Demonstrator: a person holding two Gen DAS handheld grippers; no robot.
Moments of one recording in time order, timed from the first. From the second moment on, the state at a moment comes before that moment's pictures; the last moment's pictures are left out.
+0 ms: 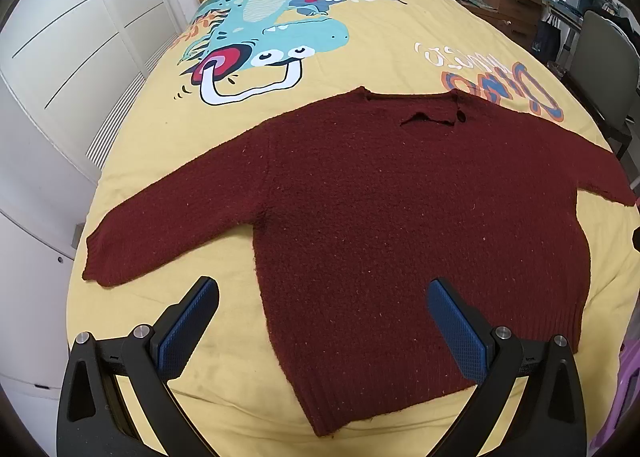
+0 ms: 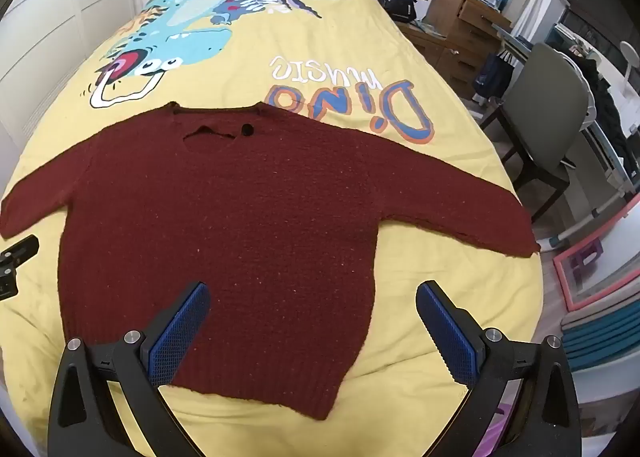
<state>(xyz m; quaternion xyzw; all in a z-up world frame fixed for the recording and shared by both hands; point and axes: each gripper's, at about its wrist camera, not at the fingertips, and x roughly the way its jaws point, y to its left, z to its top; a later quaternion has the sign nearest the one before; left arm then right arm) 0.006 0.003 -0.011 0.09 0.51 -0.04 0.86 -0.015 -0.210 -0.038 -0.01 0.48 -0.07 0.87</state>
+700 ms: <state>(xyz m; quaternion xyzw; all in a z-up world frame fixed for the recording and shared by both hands) 0.003 0.000 -0.011 0.09 0.51 -0.04 0.85 -0.015 -0.208 -0.038 -0.01 0.48 -0.07 0.87</state>
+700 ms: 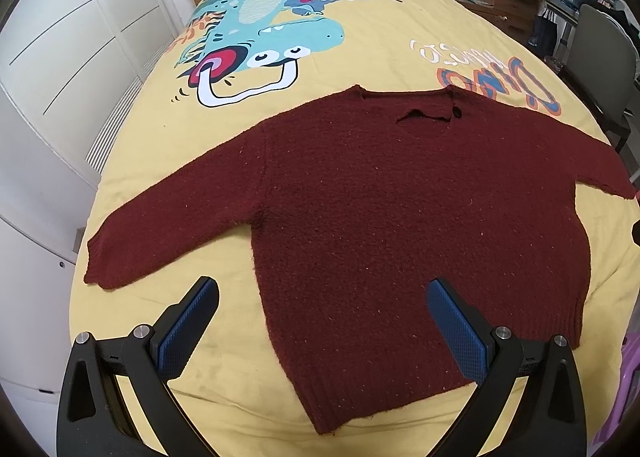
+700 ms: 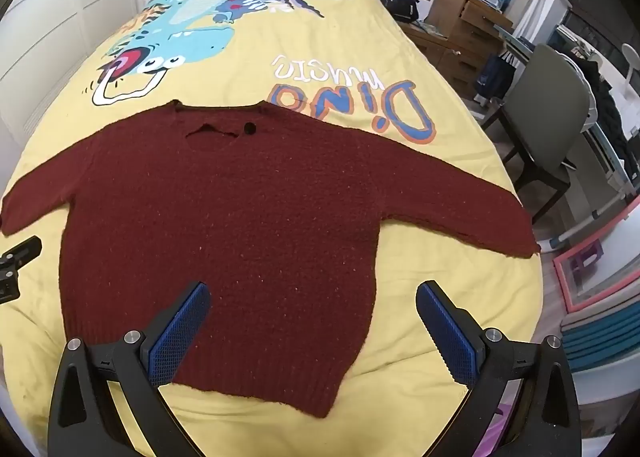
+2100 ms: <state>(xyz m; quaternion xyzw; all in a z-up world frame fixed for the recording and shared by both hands) 0.085 -0.003 -0.046 0.09 0.54 -0.04 0.84 0.039 -0.534 -0.108 0.20 0.42 -0.26 0.85</state>
